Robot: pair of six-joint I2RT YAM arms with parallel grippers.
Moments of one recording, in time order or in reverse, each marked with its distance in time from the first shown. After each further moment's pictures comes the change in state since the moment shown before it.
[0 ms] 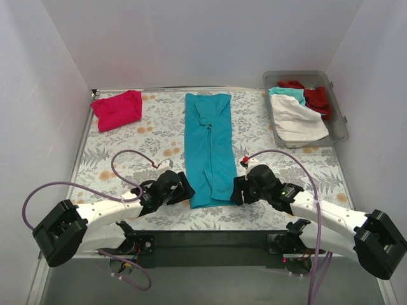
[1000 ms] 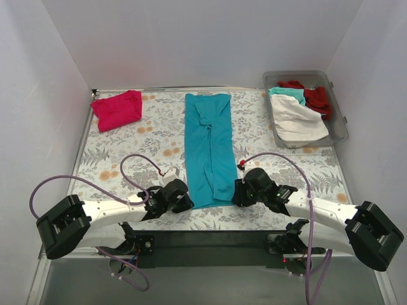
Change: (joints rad) left arm -0.149 0.045 -0.011 -0.013 -0.007 -0.133; right arm 0.043 0.085 -0.037 0.095 0.019 0.042
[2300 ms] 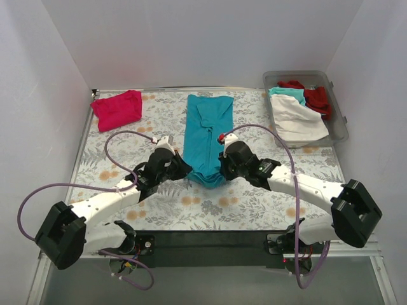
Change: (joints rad) left arm 0.291 -0.046 0.180 0.083 0.122 0.335; right arm 0.039 0.237 0.431 -0.119 0.145 -0.166
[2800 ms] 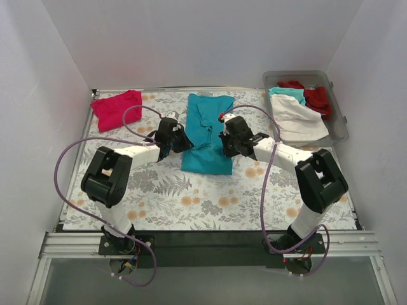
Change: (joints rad) left arm 0.262 0.606 0.387 0.138 0.213 0.133; right arm -0.235 0.359 0.283 -0.013 -0.085 -0.123
